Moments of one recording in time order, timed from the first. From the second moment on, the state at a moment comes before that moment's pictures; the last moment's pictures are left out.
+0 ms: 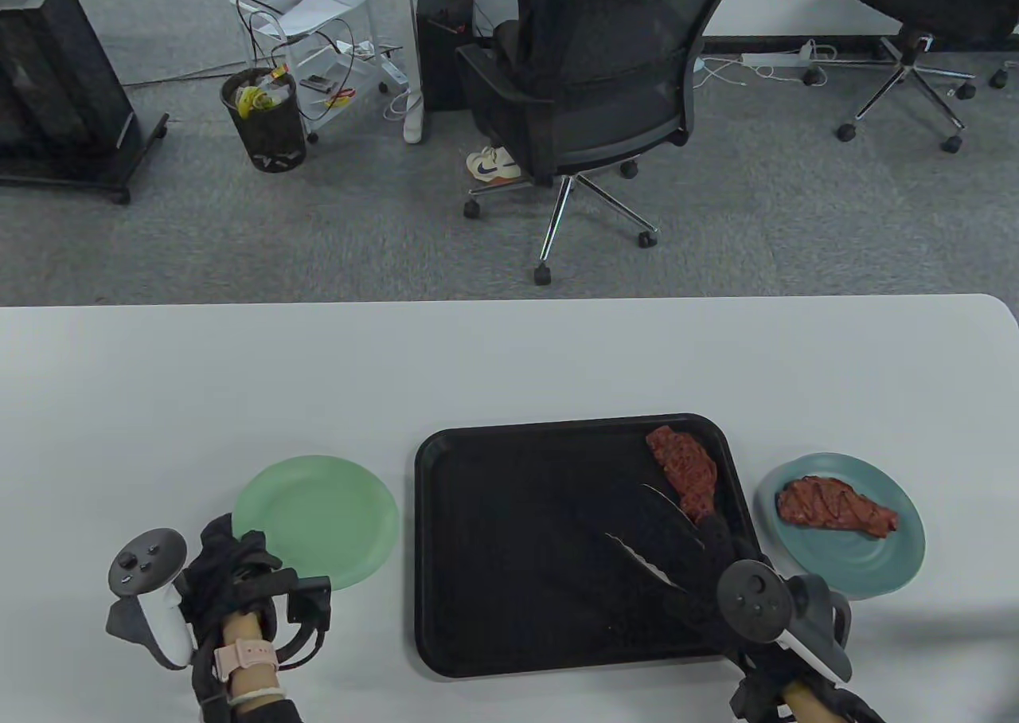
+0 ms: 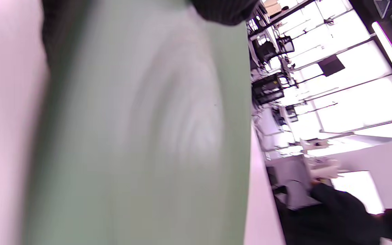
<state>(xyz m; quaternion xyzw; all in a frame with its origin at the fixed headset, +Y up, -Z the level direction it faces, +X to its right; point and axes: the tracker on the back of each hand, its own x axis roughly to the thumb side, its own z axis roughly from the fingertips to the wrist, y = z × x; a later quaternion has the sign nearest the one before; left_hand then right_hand) -0.329 -0.727 -0.242 -0.01 0.36 0.56 0.74 0.215 -0.719 -0.213 0.04 0.02 0.99 0.13</state>
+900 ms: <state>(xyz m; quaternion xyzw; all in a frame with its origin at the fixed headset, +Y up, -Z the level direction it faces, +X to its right) -0.185 -0.745 -0.246 -0.14 0.17 0.63 0.75 0.223 -0.726 -0.220 0.03 0.03 0.99 0.11</state>
